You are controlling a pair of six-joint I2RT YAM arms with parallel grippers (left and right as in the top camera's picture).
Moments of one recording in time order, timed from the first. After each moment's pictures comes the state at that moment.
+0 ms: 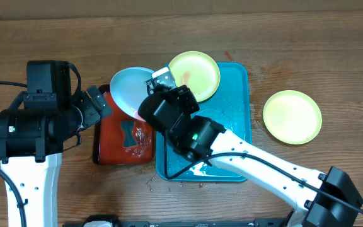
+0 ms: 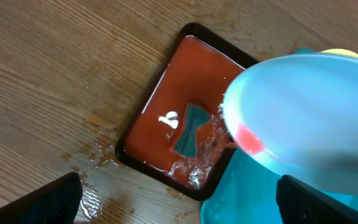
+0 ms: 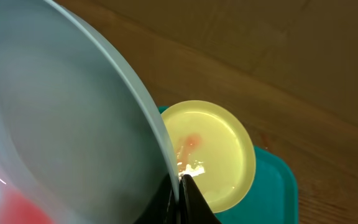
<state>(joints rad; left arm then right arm) 0.01 1.25 1.59 -1.43 -0.11 -0.55 0.99 1.71 1.41 -0.45 0.71 0.23</state>
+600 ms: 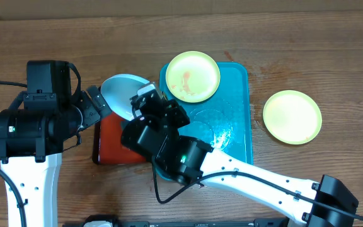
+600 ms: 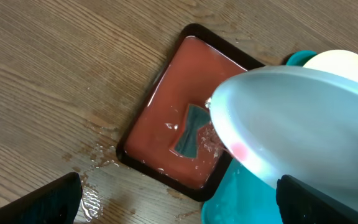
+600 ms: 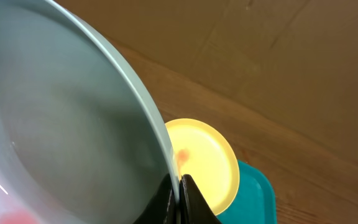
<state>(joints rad) 0.01 1.25 1.59 -1.43 -0.11 -0.55 1.15 1.71 1.41 -0.43 0.95 0.23</state>
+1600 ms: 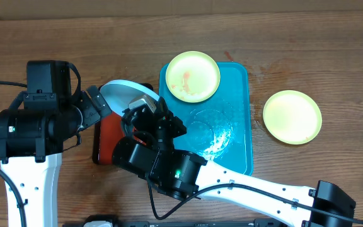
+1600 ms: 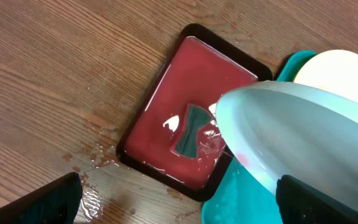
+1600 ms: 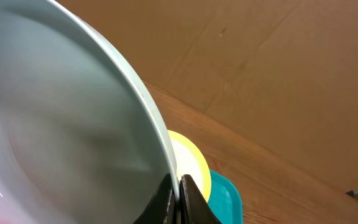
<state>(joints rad) 0.01 1.25 1.59 -1.43 -0.11 -0.55 1.22 1.71 1.41 -0.43 1.13 0.17</state>
